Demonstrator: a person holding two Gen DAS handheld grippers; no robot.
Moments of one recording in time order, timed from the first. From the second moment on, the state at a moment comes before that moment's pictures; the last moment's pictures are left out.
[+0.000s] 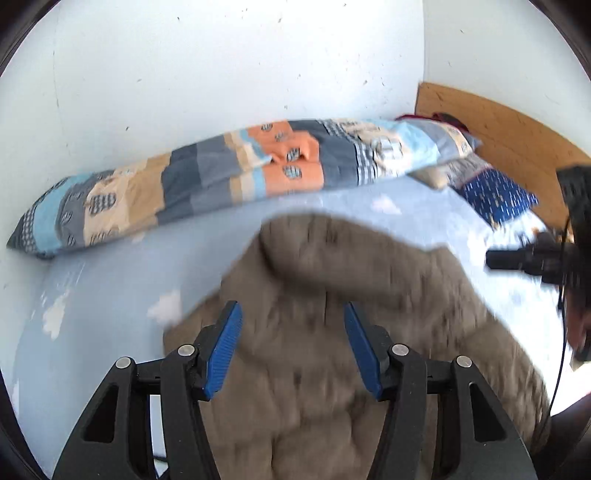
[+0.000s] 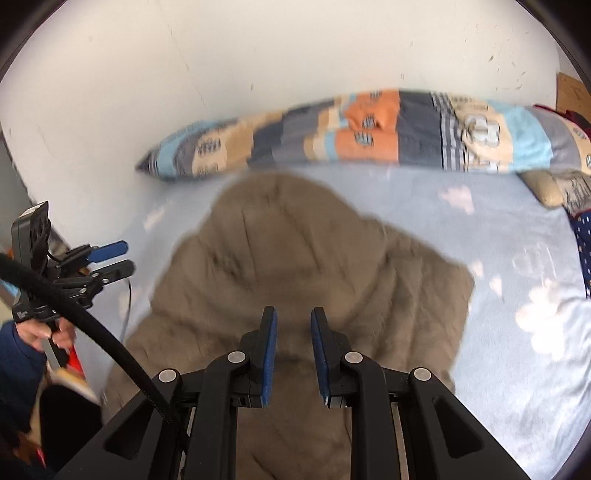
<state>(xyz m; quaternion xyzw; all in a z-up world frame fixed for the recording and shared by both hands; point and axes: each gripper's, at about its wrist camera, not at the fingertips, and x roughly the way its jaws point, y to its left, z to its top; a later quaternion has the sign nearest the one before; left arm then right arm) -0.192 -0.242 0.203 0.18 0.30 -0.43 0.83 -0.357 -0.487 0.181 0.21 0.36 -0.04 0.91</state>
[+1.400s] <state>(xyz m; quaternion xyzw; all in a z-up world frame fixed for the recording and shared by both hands) -0.175 -0.212 0.090 0.12 0.38 -0.39 0.83 -0.107 -0.453 0.132 0.22 0.43 -0.05 0.87</state>
